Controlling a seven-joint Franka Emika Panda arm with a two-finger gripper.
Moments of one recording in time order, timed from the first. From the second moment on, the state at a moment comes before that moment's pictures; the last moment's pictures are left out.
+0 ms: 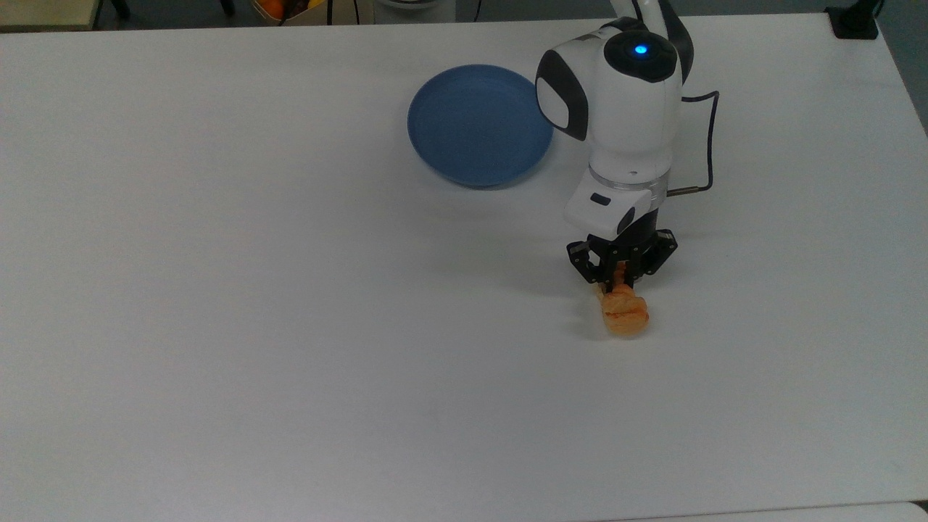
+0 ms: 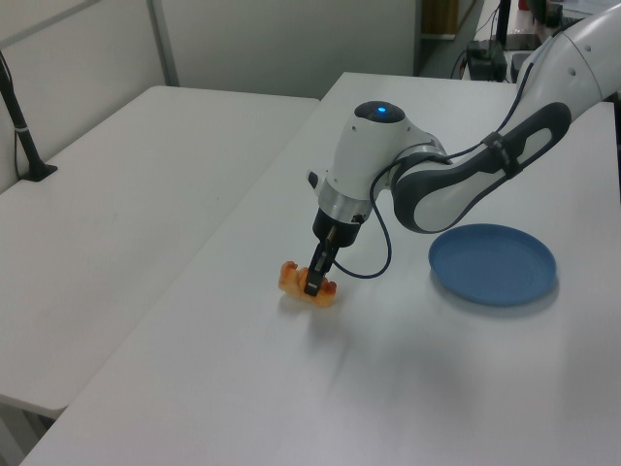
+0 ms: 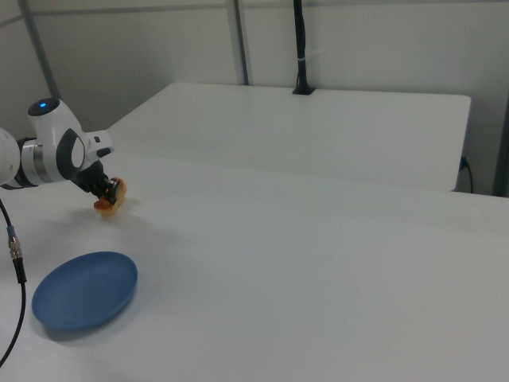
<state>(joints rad) 0.35 0.71 0.14 -1.43 -0.17 2.49 0.38</state>
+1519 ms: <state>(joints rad) 0.23 0.39 0.13 -1.45 -0.19 2.03 0.31</state>
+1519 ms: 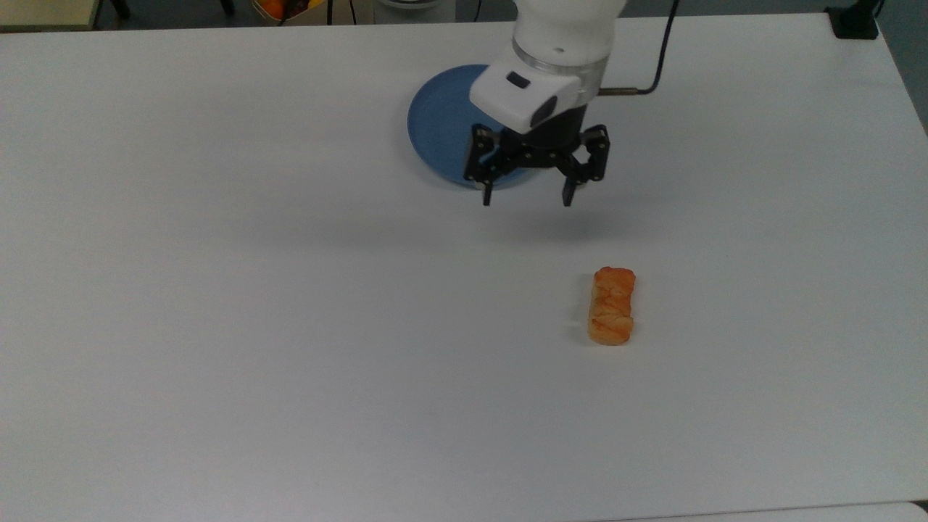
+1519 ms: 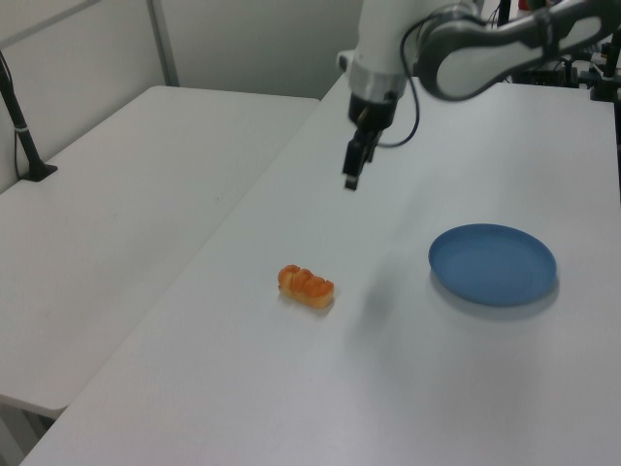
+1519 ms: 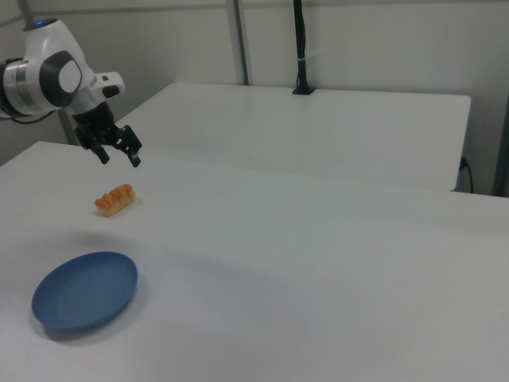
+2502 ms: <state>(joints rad) -0.04 -0.03 0.01 -1.69 -0.04 1.68 -0.08</state>
